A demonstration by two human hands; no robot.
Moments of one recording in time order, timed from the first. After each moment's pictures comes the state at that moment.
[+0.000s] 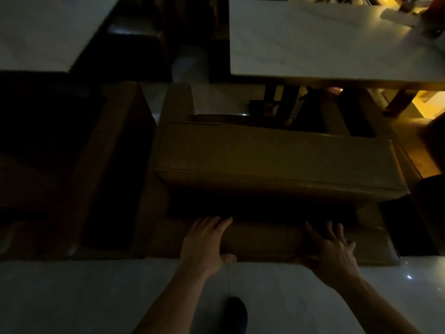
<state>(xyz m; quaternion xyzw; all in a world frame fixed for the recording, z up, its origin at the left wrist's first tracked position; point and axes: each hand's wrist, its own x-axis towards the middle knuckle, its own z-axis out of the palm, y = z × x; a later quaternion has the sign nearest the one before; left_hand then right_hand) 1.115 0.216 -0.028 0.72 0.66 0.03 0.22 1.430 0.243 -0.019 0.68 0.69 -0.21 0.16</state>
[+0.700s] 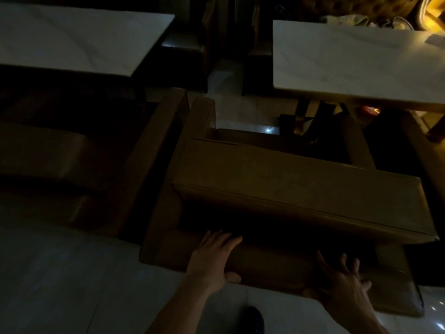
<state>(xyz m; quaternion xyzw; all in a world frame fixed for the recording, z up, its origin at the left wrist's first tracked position) 1.044 0.144 -0.025 0.71 0.66 0.00 0.26 1.357 0.186 -0.014 0.67 0.66 -0.25 0.23</state>
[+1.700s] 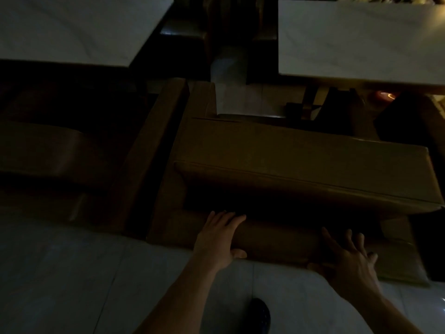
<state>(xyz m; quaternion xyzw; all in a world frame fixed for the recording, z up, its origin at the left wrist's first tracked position) 1.039 0.184 -0.033 0.70 0.67 0.03 0.23 1.353 0.217 -0.024 0.66 0.71 -0.17 0.17</state>
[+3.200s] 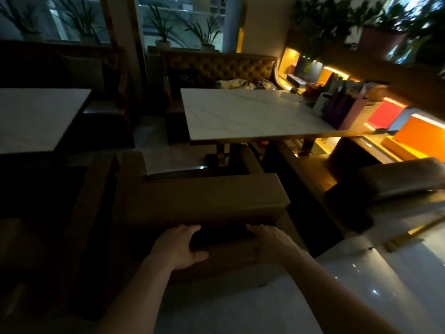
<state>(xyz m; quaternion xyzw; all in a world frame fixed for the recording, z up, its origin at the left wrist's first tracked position) 1.065 0.183 0.171 0.73 0.62 -0.05 0.29 1.331 0.179 0.180 0.66 0.70 -0.24 0.13</state>
